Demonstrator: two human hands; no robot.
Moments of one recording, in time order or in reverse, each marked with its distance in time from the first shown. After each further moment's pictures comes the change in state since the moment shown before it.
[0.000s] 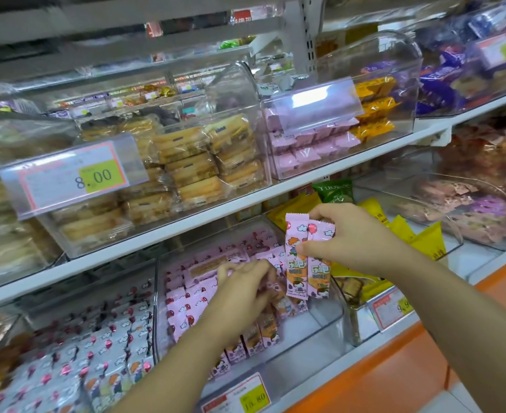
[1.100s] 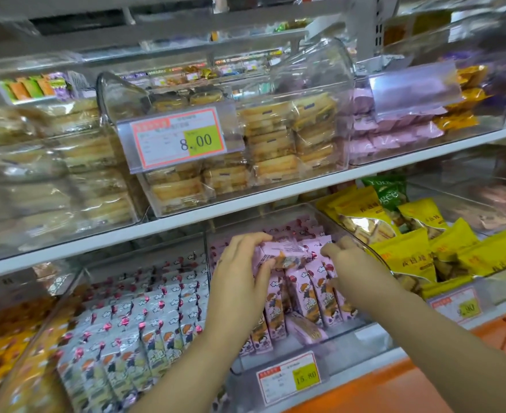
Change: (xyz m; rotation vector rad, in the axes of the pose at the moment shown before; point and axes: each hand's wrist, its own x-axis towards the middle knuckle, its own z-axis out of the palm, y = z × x) left_hand -0.061 -0.019 -0.038 -0.208 0.473 -0.113; right_hand 0.007 -0.001 0.100 -0.575 -0.223 0.115
